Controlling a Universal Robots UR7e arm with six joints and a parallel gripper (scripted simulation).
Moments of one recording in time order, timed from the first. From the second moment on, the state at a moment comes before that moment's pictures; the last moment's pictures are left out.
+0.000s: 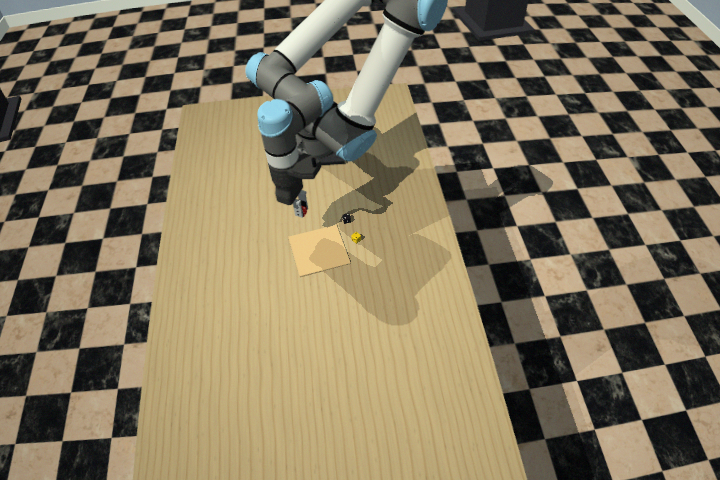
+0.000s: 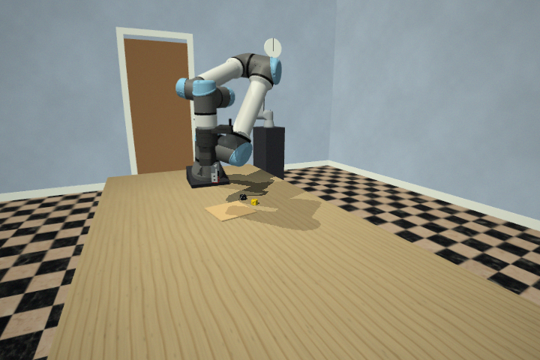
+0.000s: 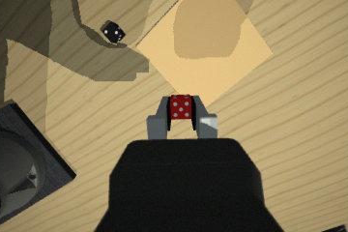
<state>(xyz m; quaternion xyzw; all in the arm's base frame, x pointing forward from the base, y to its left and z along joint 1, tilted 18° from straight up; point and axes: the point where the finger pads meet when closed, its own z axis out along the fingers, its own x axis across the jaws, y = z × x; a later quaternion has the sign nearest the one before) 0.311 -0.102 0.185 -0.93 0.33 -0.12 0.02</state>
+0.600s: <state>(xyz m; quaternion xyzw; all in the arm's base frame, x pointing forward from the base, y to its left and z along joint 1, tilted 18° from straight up) 0.335 -0.068 0.188 -0.99 0.12 -0.12 -0.01</state>
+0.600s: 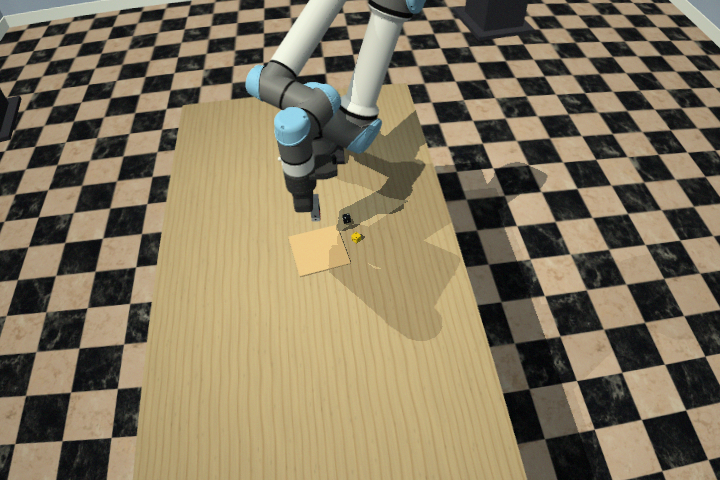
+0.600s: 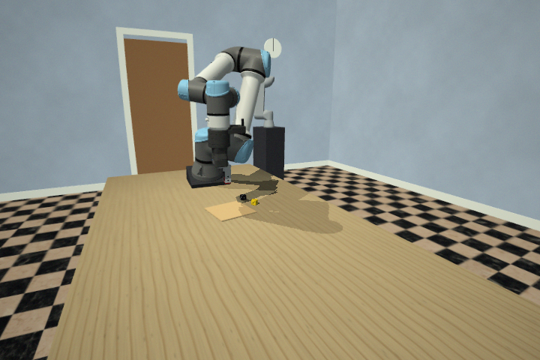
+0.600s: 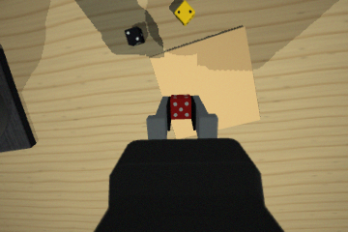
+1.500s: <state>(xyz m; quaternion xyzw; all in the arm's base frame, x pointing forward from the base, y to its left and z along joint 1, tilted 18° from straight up) 0.370 -0.009 0.191 -0.97 -0.20 -0.11 -0.05</state>
